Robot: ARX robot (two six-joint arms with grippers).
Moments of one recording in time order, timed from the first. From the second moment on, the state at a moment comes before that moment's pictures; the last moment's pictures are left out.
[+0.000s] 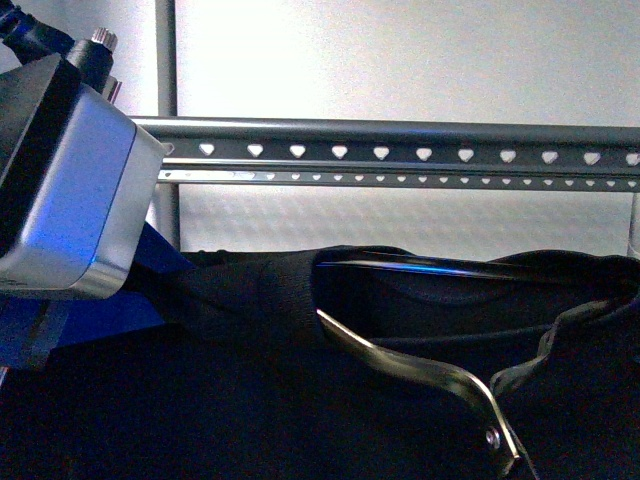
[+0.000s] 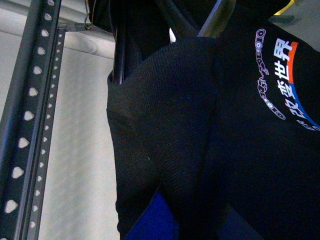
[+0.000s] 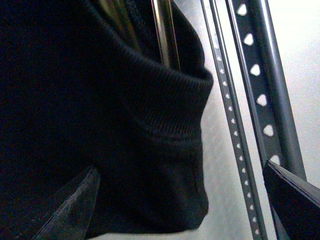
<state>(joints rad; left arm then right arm) -0.17 1.27 0.94 -0.06 0.77 1.62 -0.13 1.25 0.64 0.56 -0.63 -1.33</state>
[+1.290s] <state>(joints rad) -0.17 1.26 0.94 -0.05 0.78 1.60 -0.34 1.46 0.70 0.33 -0.67 -1.08</state>
